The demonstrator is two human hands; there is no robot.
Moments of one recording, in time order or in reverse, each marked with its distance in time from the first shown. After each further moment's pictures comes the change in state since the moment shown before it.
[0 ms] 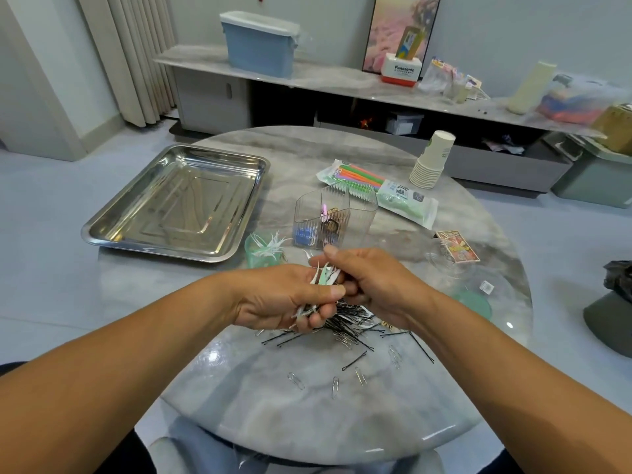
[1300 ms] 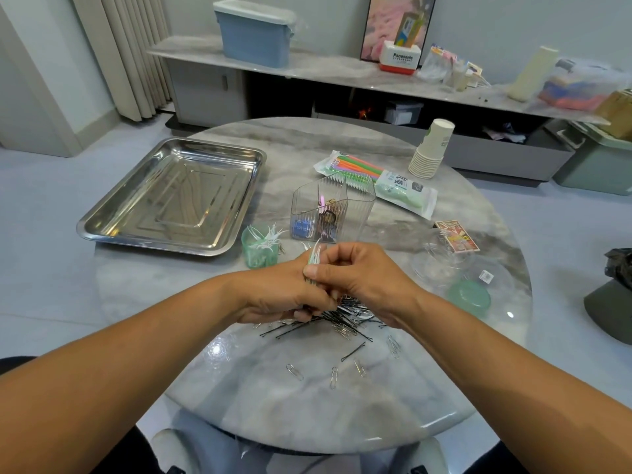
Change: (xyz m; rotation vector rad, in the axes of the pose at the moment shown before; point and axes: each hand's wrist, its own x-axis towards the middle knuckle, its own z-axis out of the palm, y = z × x) left_hand 0.015 -0.014 0.000 0.102 0.043 0.197; right_hand -0.006 0.006 0.013 -0.056 0.030 -0.155
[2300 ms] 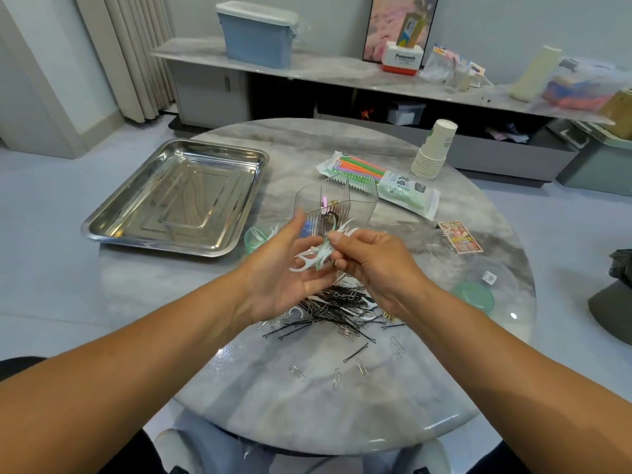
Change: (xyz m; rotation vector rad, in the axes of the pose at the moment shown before) left_hand -0.004 0.021 0.002 -0.718 0.382 -0.058; right_hand 0.014 -0.002 -0.009 0.357 0.206 0.055
